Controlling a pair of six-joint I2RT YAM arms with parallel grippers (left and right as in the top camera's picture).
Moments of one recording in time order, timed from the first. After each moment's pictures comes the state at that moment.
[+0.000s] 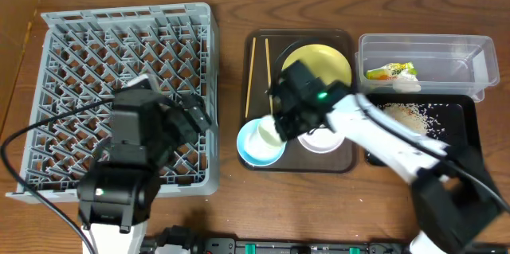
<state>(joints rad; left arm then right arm) -0.08 0.90 1.12 -1.00 0.01 -0.58 0.67 1.81 1.28 -0.68 -0.37 0.27</state>
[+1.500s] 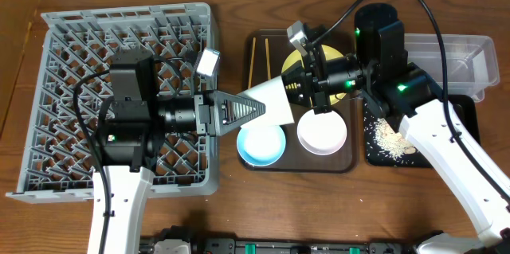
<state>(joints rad) -0.02 1.11 1.12 -0.69 1.44 -0.47 0.47 1.51 1.31 -0.19 -1.26 0.21</state>
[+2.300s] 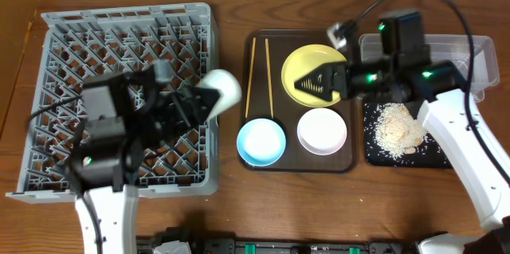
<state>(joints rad) 0.18 1.01 1.13 -0.99 0.61 -0.47 0.34 1.53 1.31 -0.72 -0.82 0.30</state>
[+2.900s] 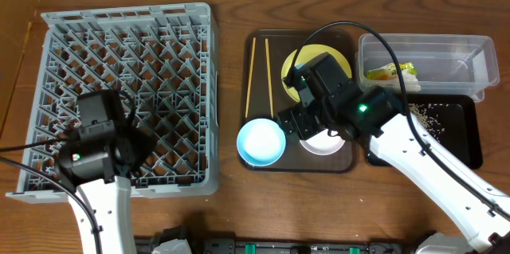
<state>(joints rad) 0.30 1.07 1.13 -1.32 -0.25 -0.70 0.69 1.53 1.31 -0.82 -0.16 0.23</state>
